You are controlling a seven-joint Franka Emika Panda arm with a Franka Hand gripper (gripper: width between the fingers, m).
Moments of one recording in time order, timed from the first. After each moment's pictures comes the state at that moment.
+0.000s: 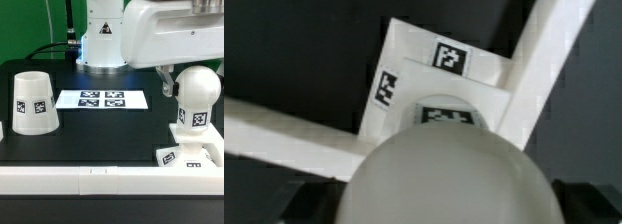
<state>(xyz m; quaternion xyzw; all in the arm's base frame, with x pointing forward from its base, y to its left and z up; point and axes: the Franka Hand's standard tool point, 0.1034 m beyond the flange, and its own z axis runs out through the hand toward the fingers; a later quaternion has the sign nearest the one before) 0.632 0.086 0.122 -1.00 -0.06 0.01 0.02</state>
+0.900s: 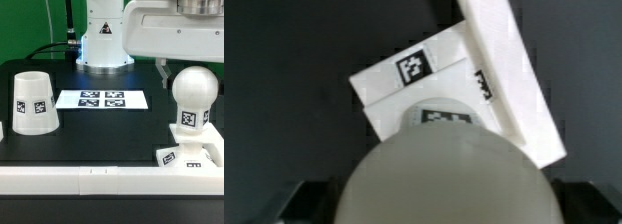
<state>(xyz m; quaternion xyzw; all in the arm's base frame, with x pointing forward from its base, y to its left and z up) 0.628 0.089 0.121 -0.95 0.31 0.03 0.03</state>
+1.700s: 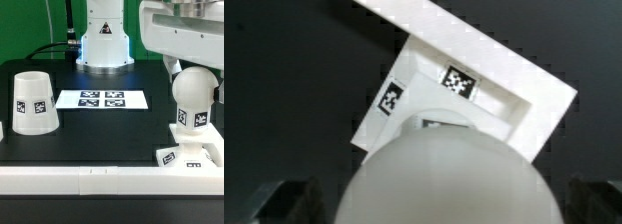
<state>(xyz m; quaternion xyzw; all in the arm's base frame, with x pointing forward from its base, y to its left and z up) 0.629 0.092 0.120 -0.88 0.47 0.04 0.04</state>
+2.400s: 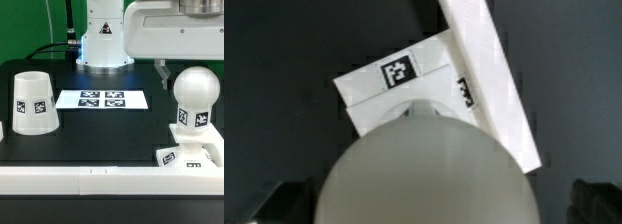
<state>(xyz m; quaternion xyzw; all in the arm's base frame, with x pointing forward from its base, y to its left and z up) 0.632 0.094 0.124 -0.99 0.16 0.03 0.05</state>
